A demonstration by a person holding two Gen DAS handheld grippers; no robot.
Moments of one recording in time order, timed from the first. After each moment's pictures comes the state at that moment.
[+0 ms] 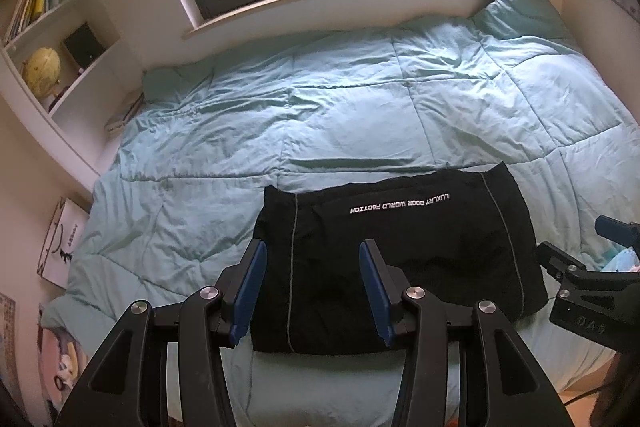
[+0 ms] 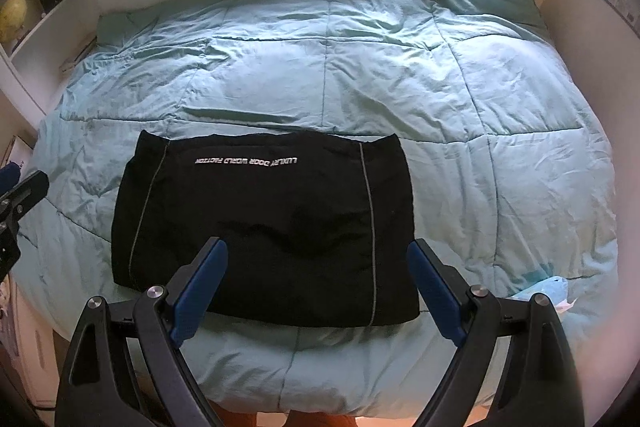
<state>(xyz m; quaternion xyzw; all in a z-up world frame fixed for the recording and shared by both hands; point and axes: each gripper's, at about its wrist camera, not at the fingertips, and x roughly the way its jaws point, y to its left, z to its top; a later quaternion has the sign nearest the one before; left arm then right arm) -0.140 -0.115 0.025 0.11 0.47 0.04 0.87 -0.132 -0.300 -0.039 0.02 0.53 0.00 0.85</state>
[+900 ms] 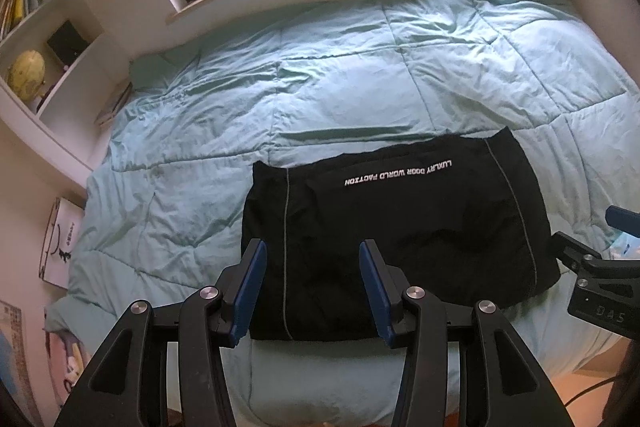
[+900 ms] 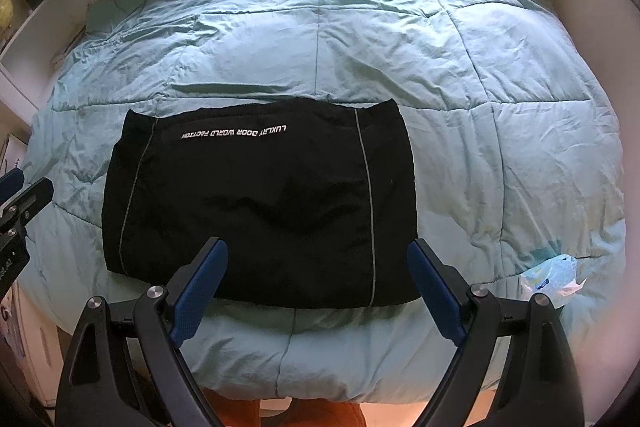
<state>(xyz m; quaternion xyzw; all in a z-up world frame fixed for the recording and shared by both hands) -0.130 -0.125 -0.011 0.13 0.52 0.04 0.85 -0.132 -0.309 -0.070 0.04 0.57 0.00 0.82</state>
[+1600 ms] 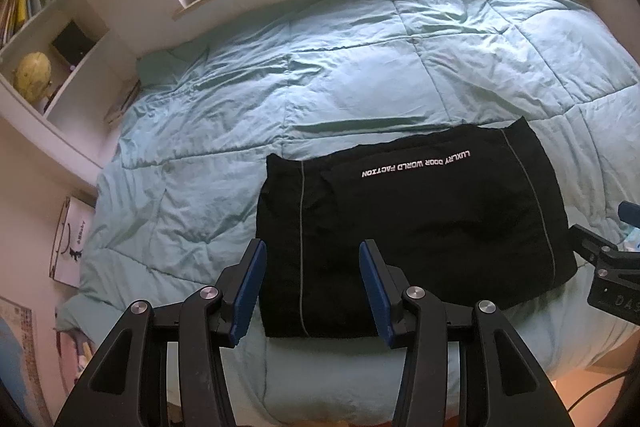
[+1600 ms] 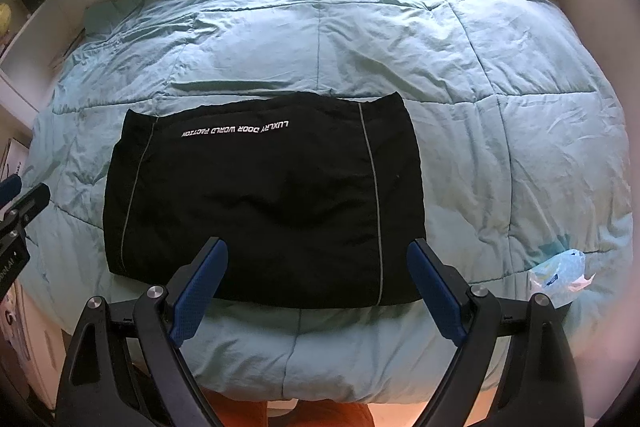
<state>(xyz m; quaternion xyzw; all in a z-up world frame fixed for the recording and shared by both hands) -0.128 -0.119 -0.017 0.15 0.52 0.05 0.84 -0.130 -0.306 -0.078 0.05 0.58 0.00 0.82</state>
